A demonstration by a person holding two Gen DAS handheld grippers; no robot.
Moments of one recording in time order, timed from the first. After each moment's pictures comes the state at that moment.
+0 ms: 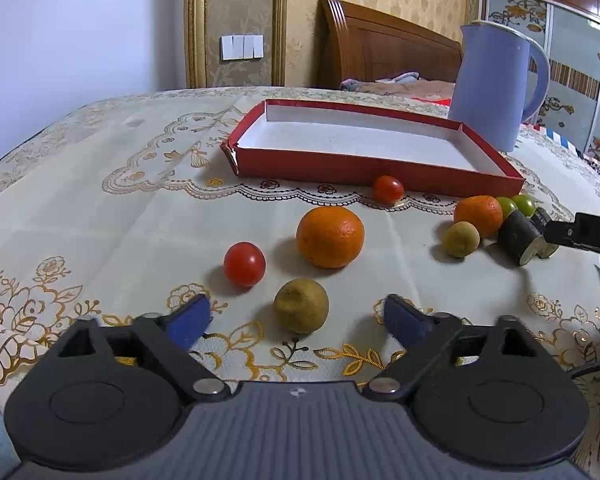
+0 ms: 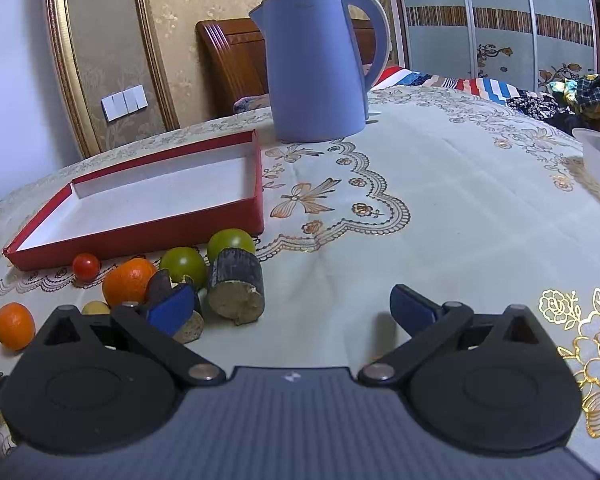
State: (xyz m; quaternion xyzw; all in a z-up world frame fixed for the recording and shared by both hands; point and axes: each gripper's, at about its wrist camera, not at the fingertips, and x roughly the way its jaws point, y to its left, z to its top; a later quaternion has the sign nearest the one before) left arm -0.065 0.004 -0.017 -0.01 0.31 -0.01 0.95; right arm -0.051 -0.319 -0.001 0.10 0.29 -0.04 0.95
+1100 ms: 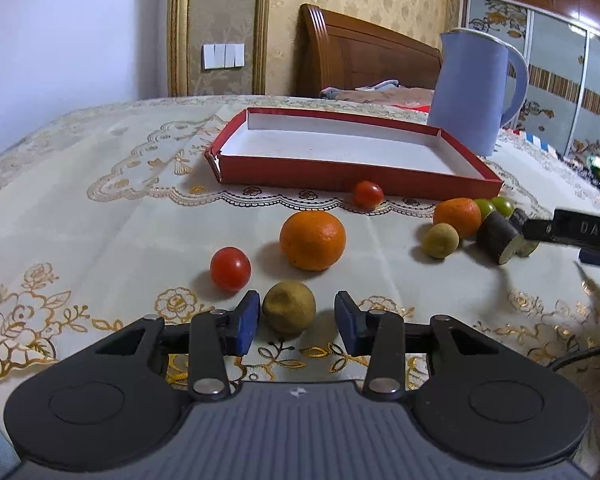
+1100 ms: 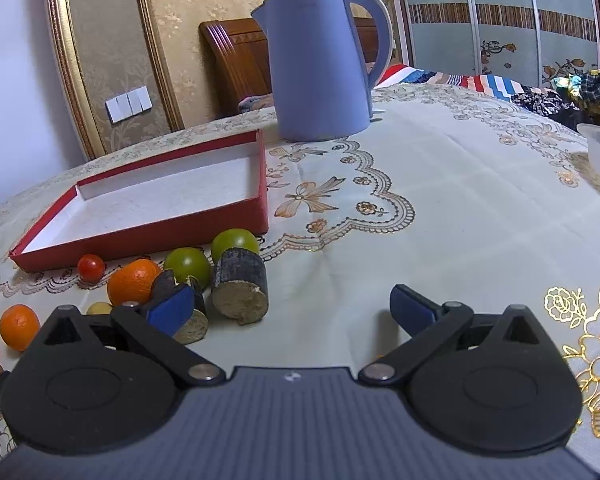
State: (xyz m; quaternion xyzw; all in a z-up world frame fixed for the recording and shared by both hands) left arm -0.073 0.002 -0.017 0.00 0.30 -0.04 0.95; right arm -0.052 -0.322 -0.002 0.12 0.28 -0.02 0.95
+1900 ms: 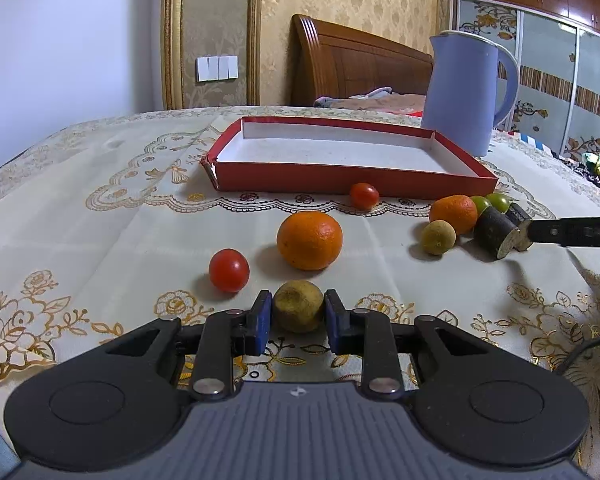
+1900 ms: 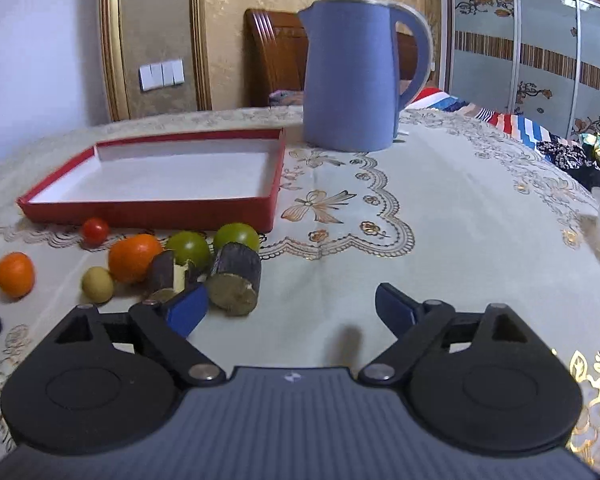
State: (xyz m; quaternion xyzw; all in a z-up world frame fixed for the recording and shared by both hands) left arm -0.077 0.004 -0.022 0.00 0.28 -0.05 0.96; right arm -0.044 -0.320 0.008 0.03 0.30 0.01 0.95
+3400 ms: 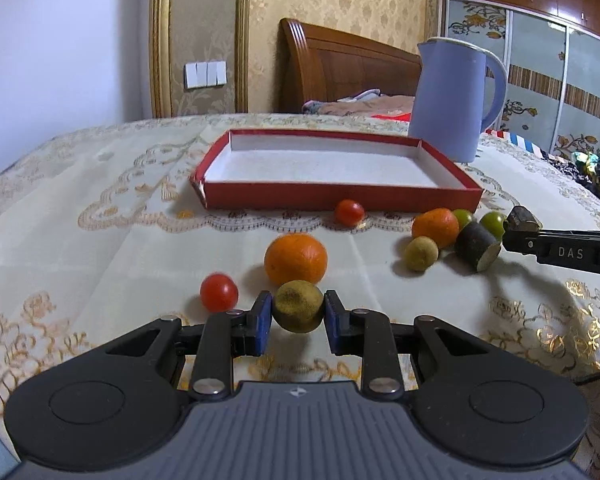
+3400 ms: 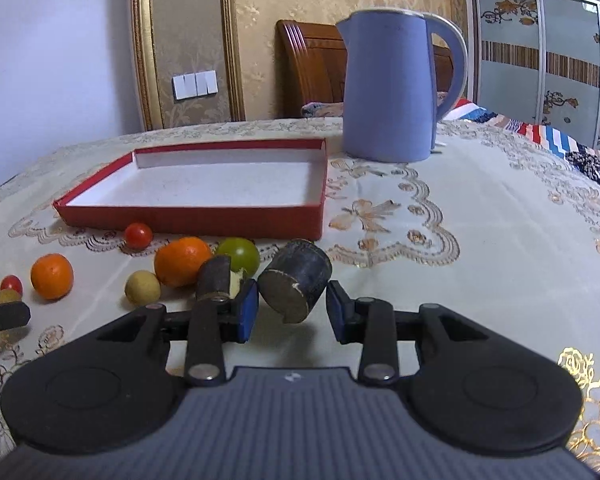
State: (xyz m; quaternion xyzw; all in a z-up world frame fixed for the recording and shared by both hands) left arm -0.074 -0.001 -0.003 0.01 0.28 -0.07 0.96; right arm -0.056 -0.303 0.014 0.02 0.26 0.06 0.96
